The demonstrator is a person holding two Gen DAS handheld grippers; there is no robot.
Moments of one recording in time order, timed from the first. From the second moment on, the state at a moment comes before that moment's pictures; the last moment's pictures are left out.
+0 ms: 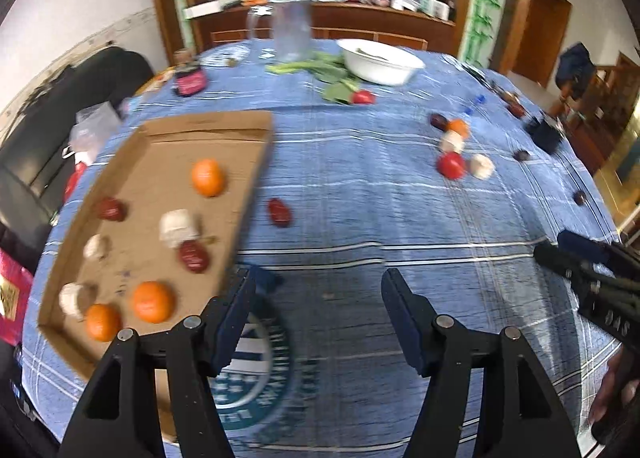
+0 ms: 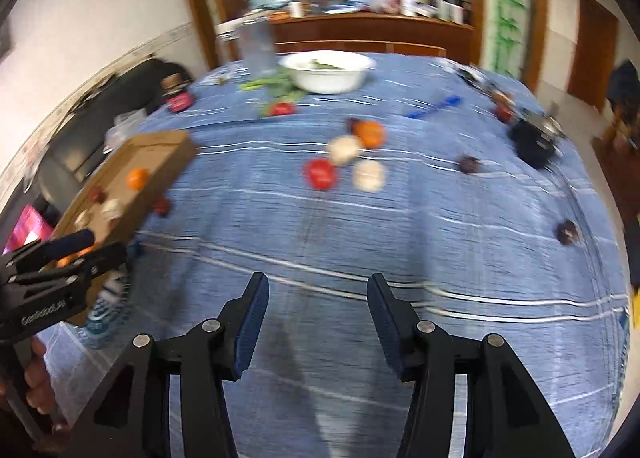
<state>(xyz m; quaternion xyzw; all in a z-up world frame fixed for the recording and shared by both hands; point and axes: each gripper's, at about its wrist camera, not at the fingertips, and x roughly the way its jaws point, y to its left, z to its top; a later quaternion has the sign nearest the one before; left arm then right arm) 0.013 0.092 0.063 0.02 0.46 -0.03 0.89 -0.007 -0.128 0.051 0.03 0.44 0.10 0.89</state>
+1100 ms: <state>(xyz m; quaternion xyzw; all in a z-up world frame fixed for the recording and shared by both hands) 0.127 -0.016 0.039 0.04 0.51 -0.06 0.86 0.106 -0.183 0.017 0.03 0.44 0.17 0.88</state>
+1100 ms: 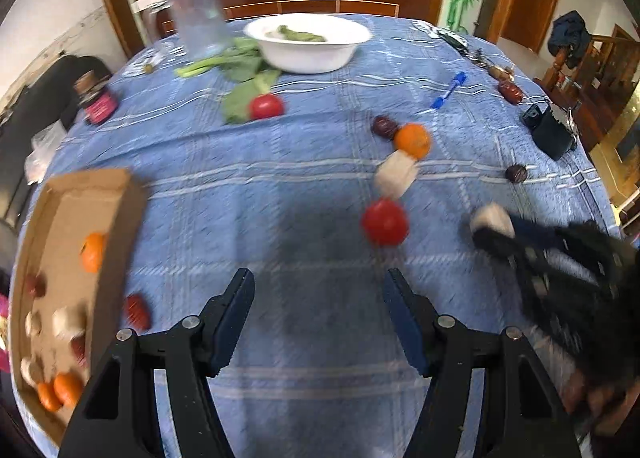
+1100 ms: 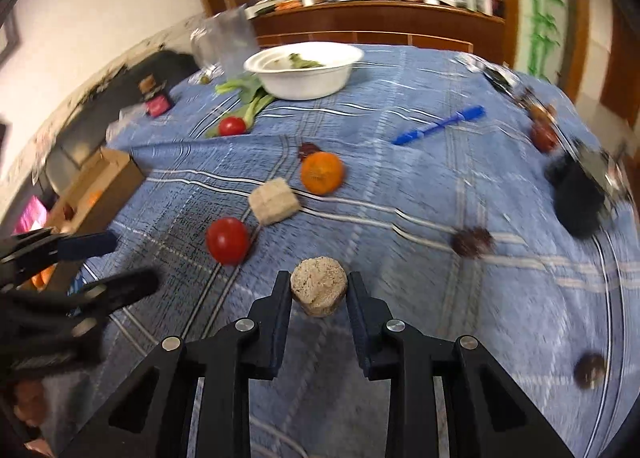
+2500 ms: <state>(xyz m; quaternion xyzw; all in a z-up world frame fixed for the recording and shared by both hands) 0.035 0.030 0.048 0.02 0.49 -0.12 0.86 -0.008 -0.169 0.031 0.04 0.44 0.08 0.89</state>
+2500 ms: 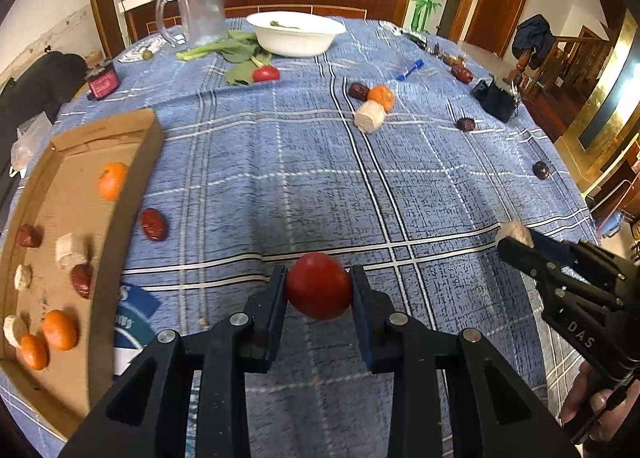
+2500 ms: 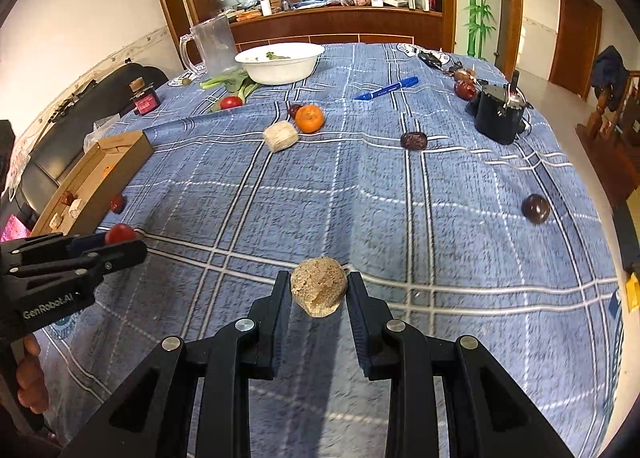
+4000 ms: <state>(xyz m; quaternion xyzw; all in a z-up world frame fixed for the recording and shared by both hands) 0.020 0.223 0.092 -0.03 0.42 0.01 0.91 0.036 0.010 0.072 -0.02 0.42 0.17 0.89</state>
